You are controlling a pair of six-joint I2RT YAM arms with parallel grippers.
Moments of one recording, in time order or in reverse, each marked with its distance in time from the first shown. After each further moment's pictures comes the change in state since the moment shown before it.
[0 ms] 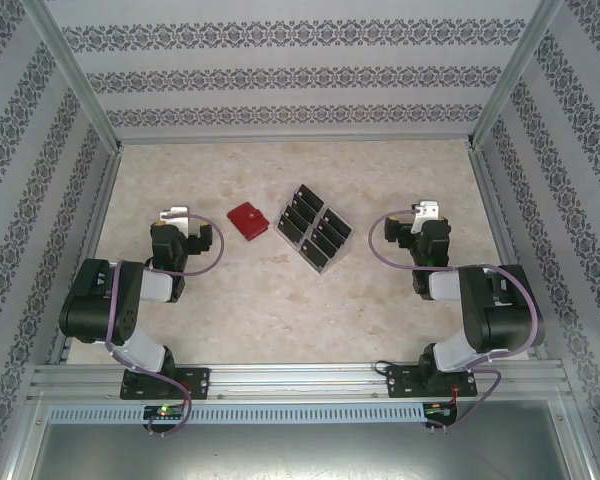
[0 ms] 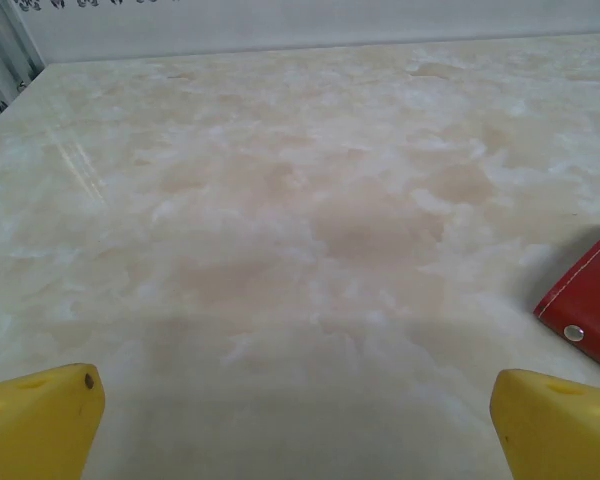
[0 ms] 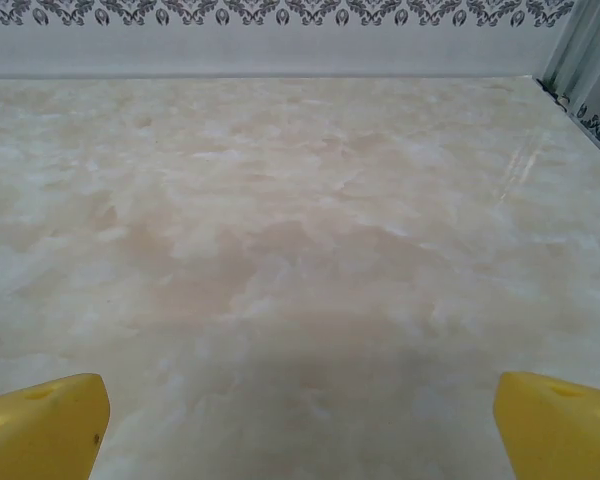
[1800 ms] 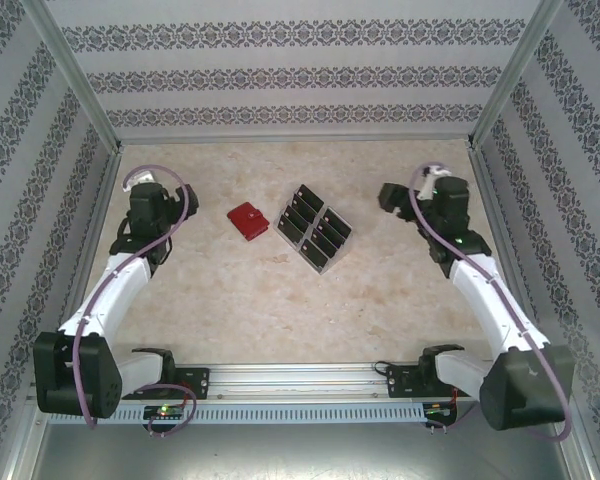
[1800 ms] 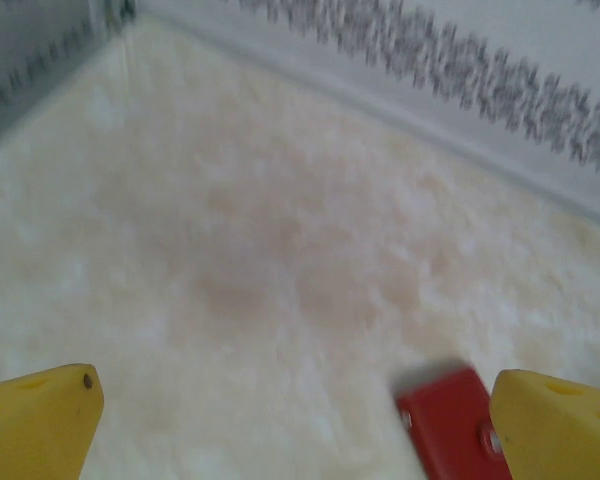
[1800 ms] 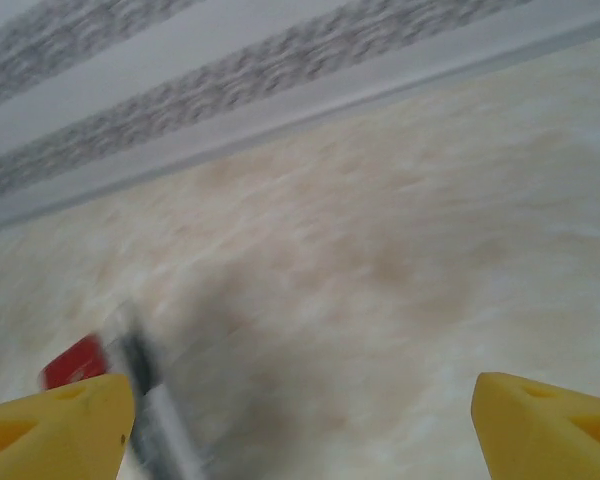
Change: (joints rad) left arm -0.010 -0.405 0.428 -1.054 -0.037 -0.497; right arm 0.146 -0.372 0.510 -1.022 -0.216 0.376
